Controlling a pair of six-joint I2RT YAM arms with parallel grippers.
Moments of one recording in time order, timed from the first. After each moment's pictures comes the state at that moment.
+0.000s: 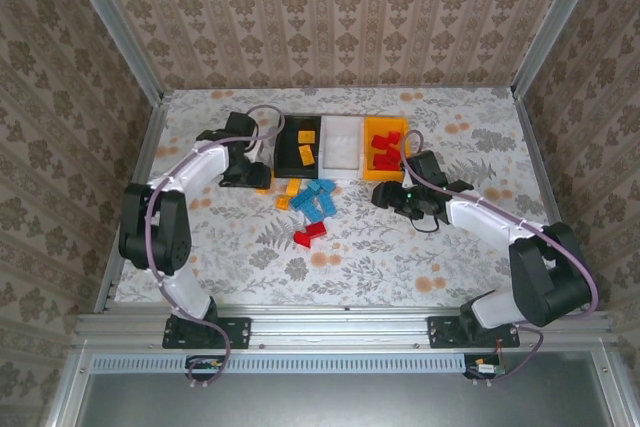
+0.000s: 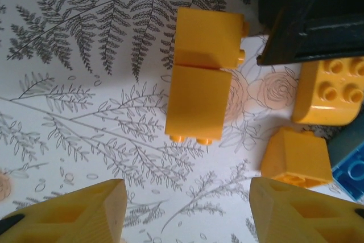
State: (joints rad) left arm -0.30 1.75 1.29 -0.83 0.03 -0.13; right arm 0.35 1.41 0.79 -0.33 -0.25 0.66
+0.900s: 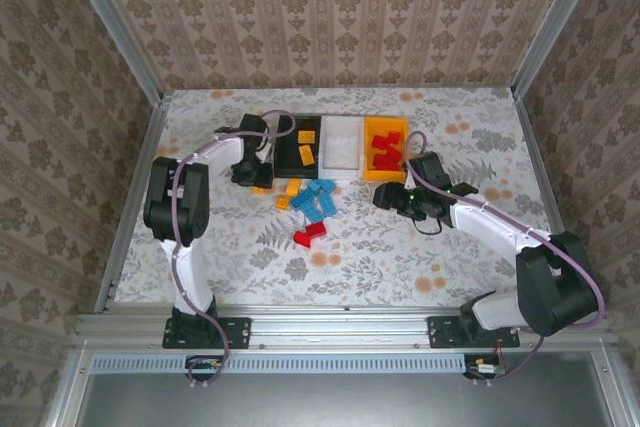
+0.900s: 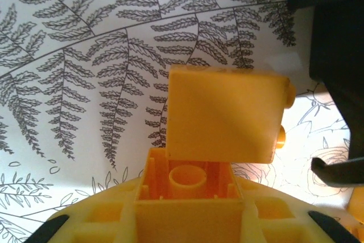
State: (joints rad) left arm -0.30 1.99 1.40 -0.79 0.02 -0.10; right arm 0.35 1.37 0.78 -0.35 -0.24 0.65
